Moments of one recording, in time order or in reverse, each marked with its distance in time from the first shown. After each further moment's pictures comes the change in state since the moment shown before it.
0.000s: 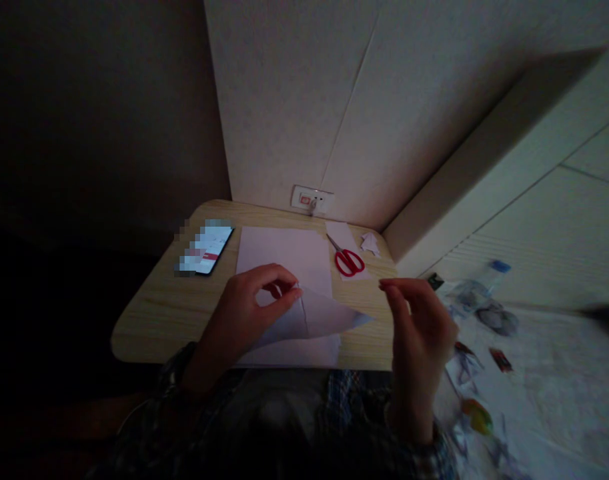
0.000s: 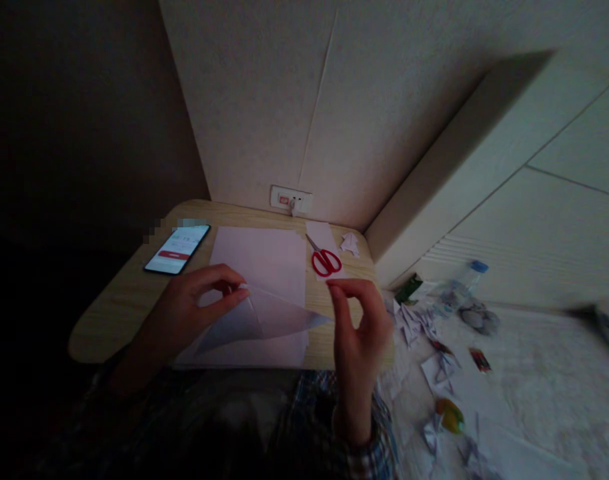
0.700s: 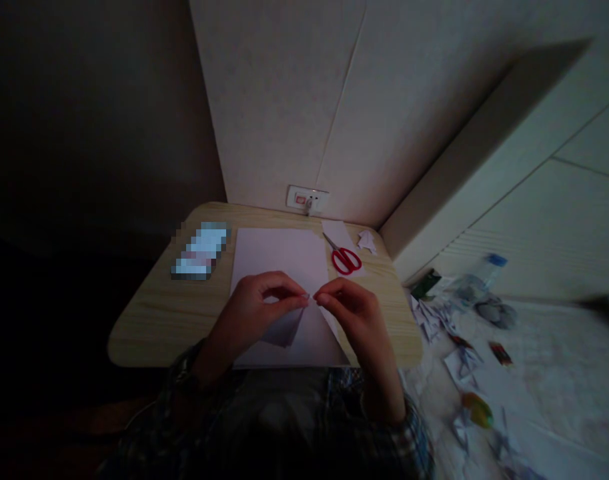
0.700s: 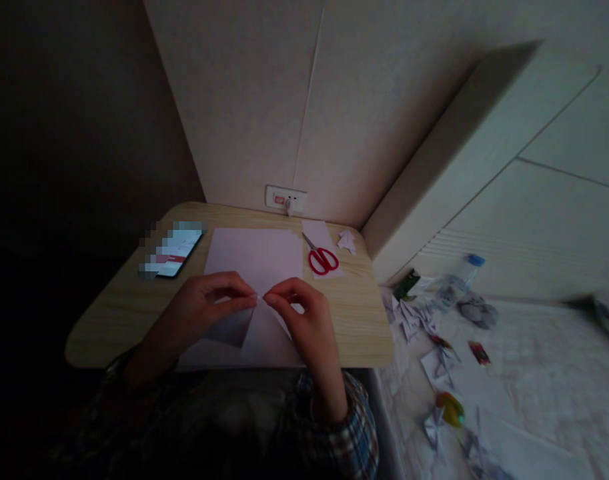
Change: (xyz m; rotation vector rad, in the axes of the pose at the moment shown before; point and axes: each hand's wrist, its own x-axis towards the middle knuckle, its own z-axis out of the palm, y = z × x) left_hand 0.005 -0.001 0.015 -0.179 -0.145 -0.128; right_hand -0.003 -0.003 0.034 0.348 -0.550 0.347
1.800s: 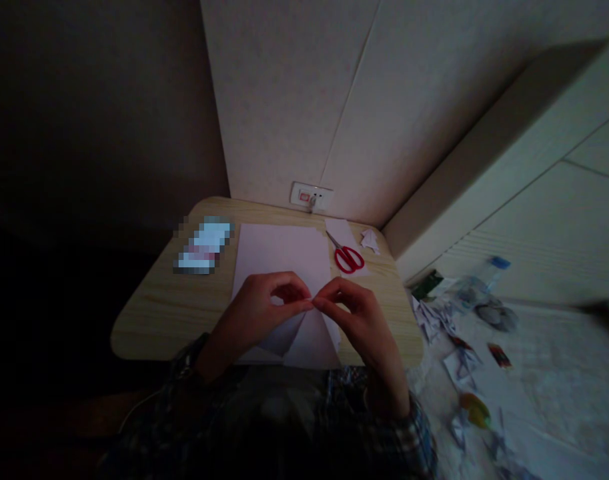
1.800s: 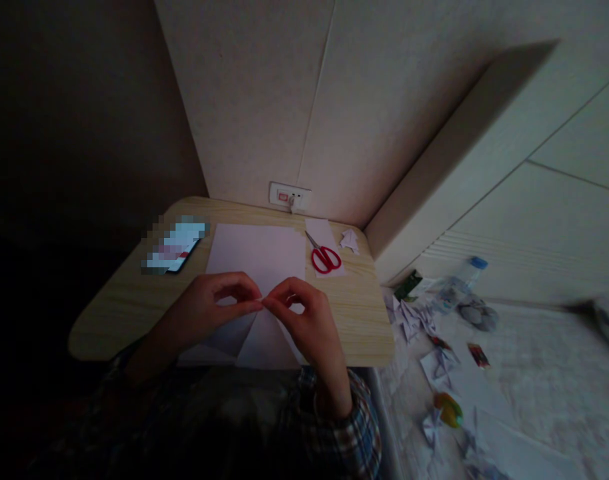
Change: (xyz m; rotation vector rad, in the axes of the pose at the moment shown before) left_hand -0.002 -0.002 -0.003 0.036 -0.097 -0.006; right_hand 0.003 -0.002 0.000 -0.099 -0.101 -0.007
